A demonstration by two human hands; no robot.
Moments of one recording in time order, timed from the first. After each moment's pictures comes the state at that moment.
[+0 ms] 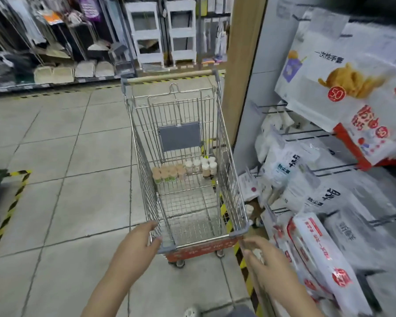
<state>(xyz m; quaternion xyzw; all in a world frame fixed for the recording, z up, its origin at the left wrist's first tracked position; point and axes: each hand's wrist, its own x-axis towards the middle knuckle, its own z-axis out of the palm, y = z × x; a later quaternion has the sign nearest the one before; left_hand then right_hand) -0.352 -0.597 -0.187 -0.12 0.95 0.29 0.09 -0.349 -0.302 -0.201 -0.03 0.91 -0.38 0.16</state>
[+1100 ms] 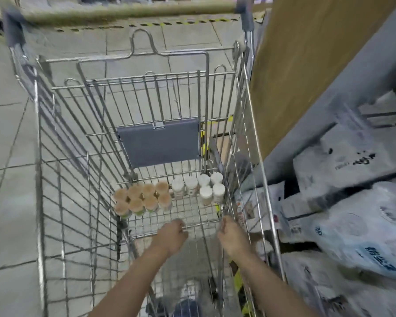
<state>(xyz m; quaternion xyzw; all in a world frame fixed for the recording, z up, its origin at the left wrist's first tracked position) -0.776 -0.577 -0.493 -0.11 0.87 0.31 0.36 -0.785 -0.398 -0.473 0.09 0.90 -0.30 0.30</state>
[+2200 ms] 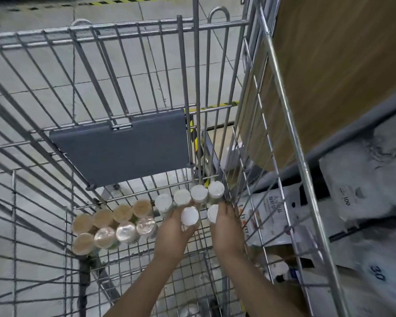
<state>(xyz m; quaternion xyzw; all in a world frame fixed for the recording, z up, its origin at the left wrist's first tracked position) -0.867 -0.554 -0.616 -0.11 0.91 0.39 0.11 -0.883 -0.423 -0.609 0.11 0.97 -0.15 0.16</state>
